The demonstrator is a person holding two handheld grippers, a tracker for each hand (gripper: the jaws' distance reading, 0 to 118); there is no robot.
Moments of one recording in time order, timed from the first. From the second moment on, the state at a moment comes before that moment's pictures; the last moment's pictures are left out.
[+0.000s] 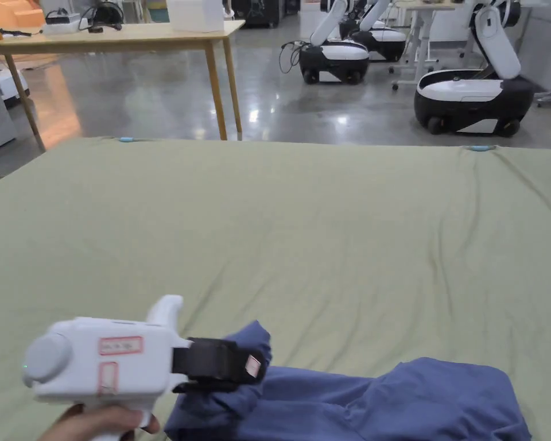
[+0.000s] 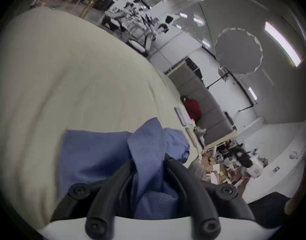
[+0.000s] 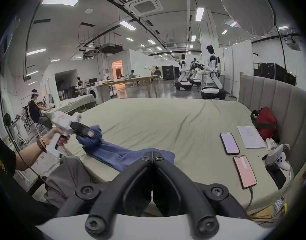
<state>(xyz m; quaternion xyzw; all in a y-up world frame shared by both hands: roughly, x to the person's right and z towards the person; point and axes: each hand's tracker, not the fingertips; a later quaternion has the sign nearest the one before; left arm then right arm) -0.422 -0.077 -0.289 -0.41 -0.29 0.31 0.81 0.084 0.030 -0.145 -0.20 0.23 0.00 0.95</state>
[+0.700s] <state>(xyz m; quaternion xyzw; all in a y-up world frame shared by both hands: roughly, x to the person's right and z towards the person) -0.438 -0.035 -0.263 -0.31 -0.26 0.30 0.86 0.093 0.032 -0.124 -0.20 0.25 0.02 0.95</state>
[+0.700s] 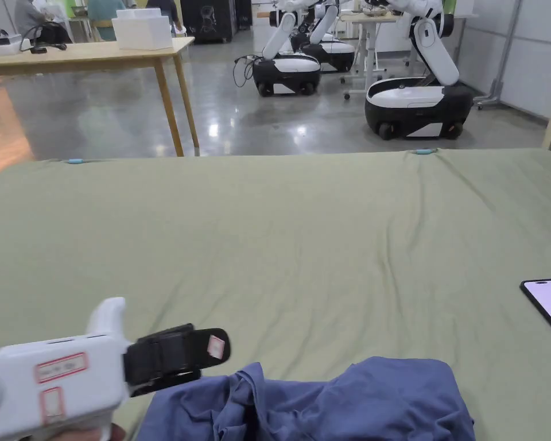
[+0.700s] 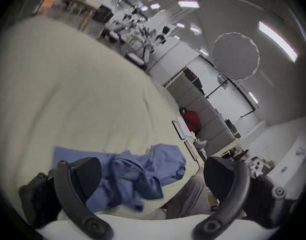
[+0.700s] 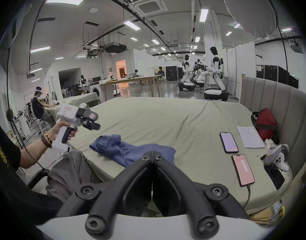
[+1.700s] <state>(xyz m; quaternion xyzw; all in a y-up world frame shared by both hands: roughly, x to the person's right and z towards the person) -0.342 -0.154 -0.323 -0.46 -0.25 0.27 0.81 0.095 0.037 -0.124 -0.20 0.23 0.01 0.95</state>
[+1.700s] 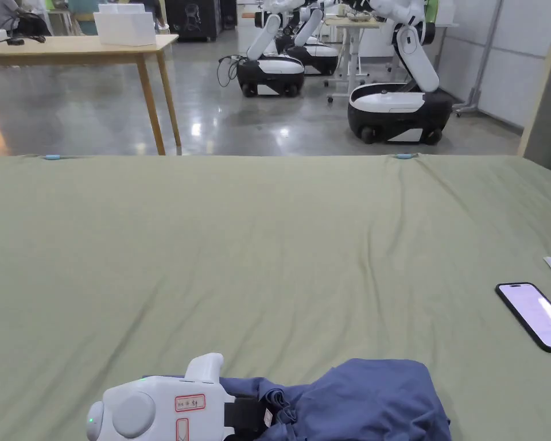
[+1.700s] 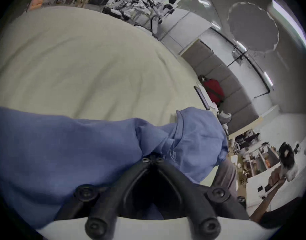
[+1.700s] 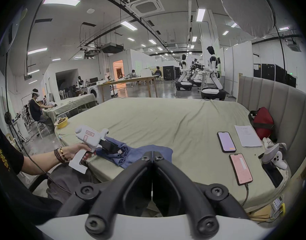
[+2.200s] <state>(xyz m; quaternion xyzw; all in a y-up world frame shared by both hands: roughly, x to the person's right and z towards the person) -0.439 -0.032 -0.210 -0.26 -0.26 0.26 0.89 0.076 0.027 -0.154 -0.20 0.25 0.00 0.95</state>
